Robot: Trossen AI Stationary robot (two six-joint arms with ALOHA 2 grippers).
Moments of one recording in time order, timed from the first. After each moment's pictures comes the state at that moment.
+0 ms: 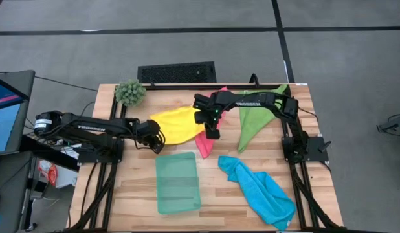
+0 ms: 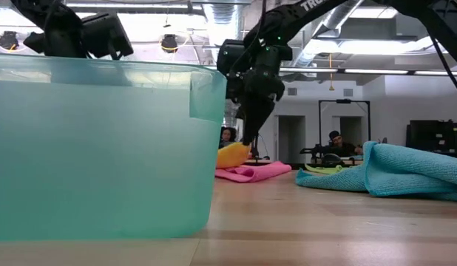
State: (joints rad) left arm 0.13 1.11 0.49 -0.46 -0.02 -0.76; right arm -0.28 2.09 1.66 -0.92 -0.26 -0.38
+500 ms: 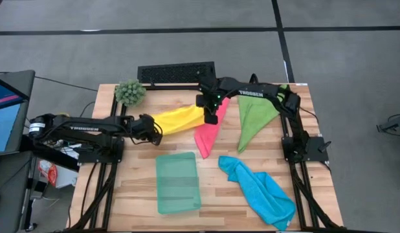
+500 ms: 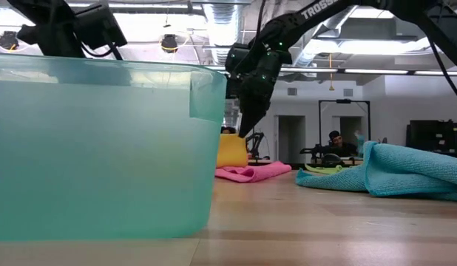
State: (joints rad) left arm 0.18 1.00 0.49 -0.52 -0.17 -0.89; right arm -0.42 2.09 1.71 -0.88 -0.26 -0.39
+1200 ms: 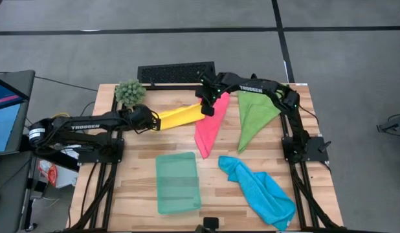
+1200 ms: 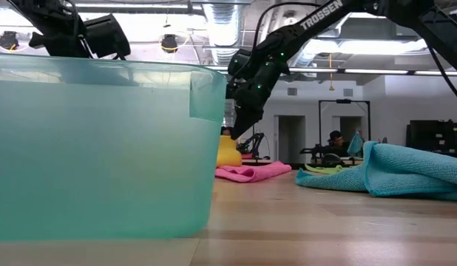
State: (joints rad) left arm 0.38 1.00 0.49 -0.50 -0.33 -0.90; right arm -0.50 2.12 1.71 -0.71 -0.23 -0.39
